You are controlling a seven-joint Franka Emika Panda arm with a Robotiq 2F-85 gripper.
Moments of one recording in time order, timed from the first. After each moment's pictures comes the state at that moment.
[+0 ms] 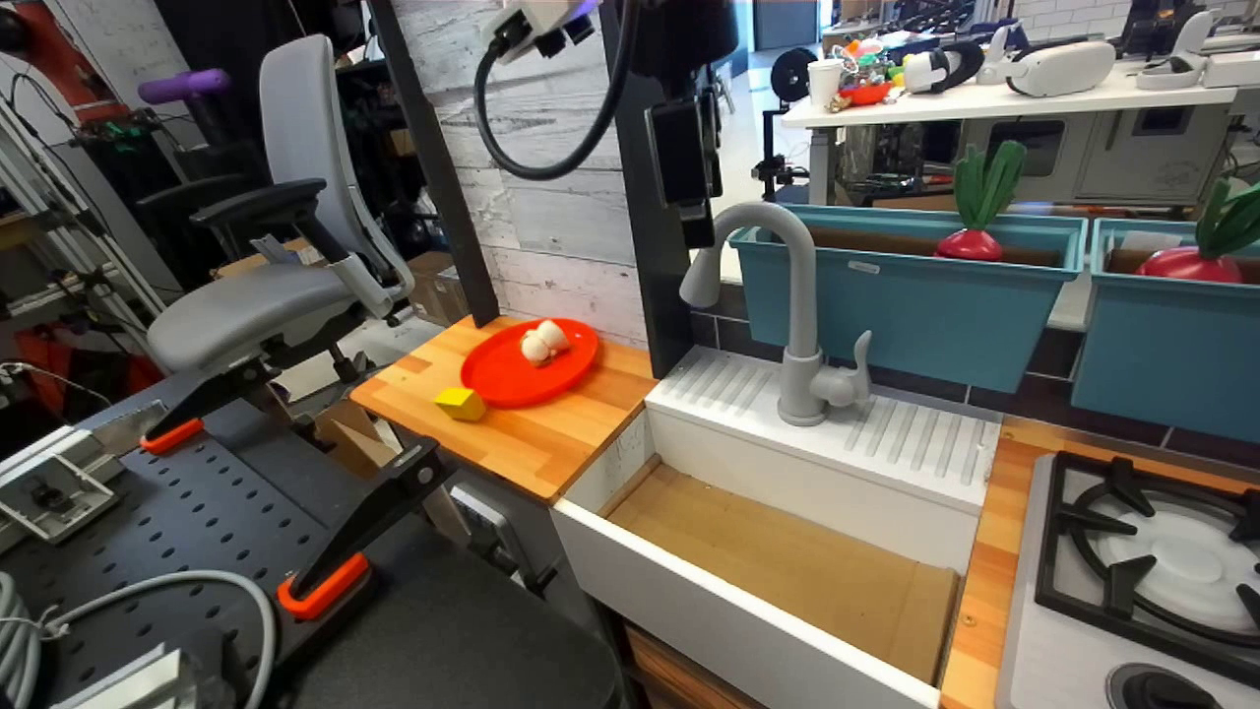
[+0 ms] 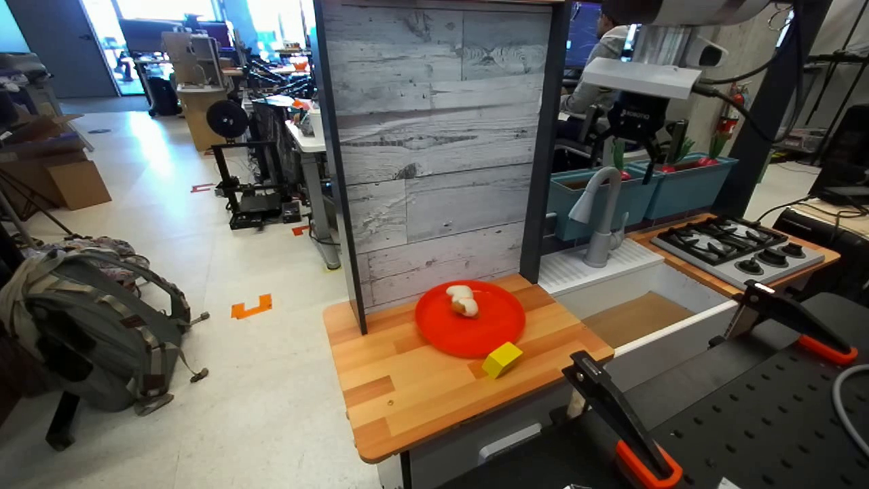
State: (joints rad) arm -0.09 0.58 -0.17 -1.92 0.16 2.57 0.75
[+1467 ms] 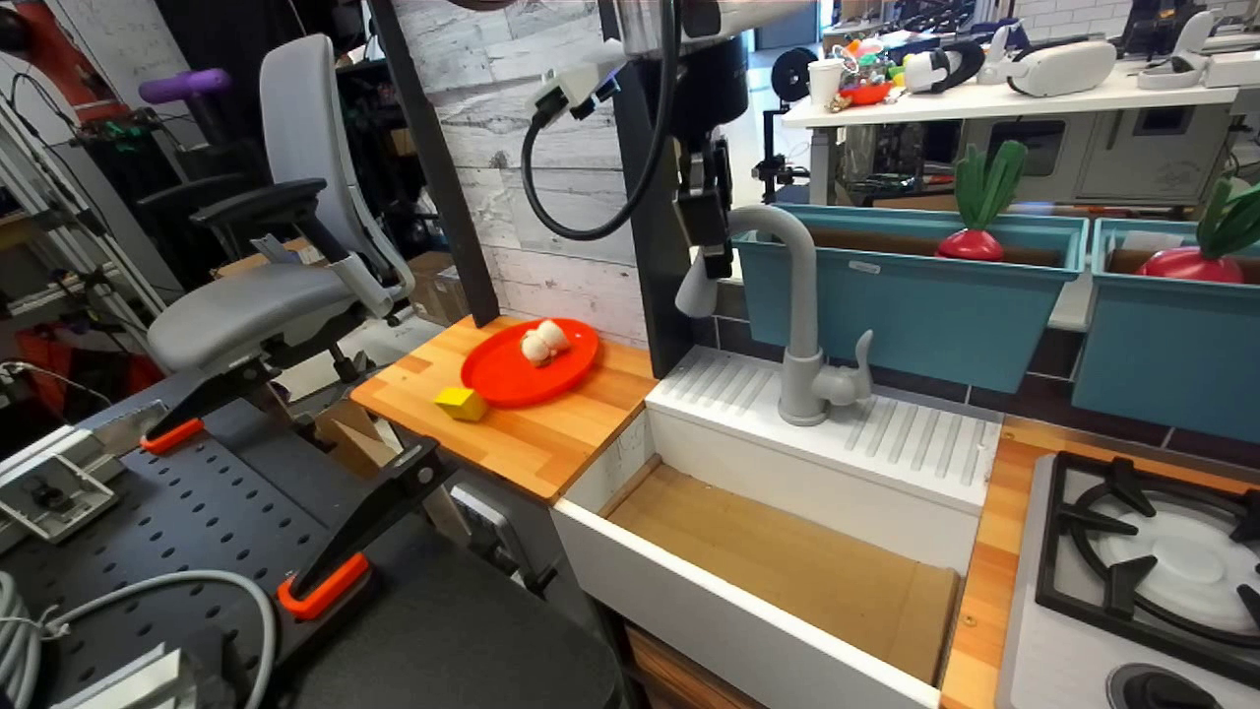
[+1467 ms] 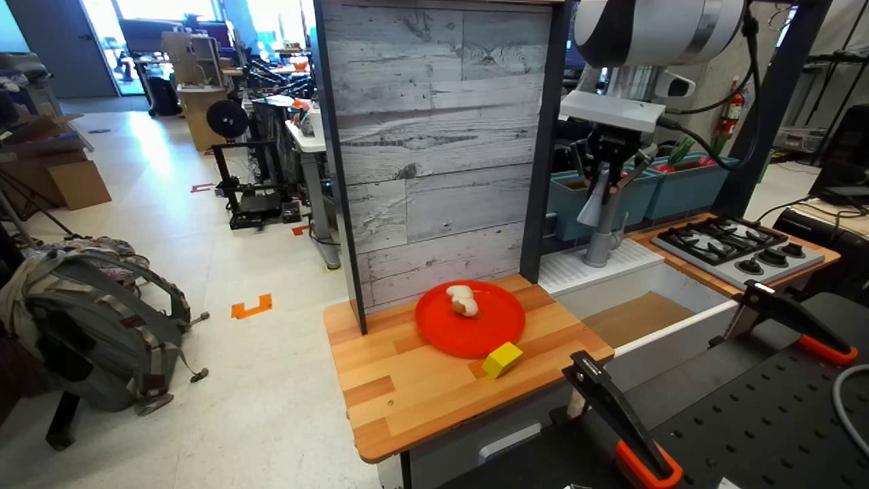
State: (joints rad) arm -0.07 0.72 -0.17 -1.81 0.16 2.59 0.79
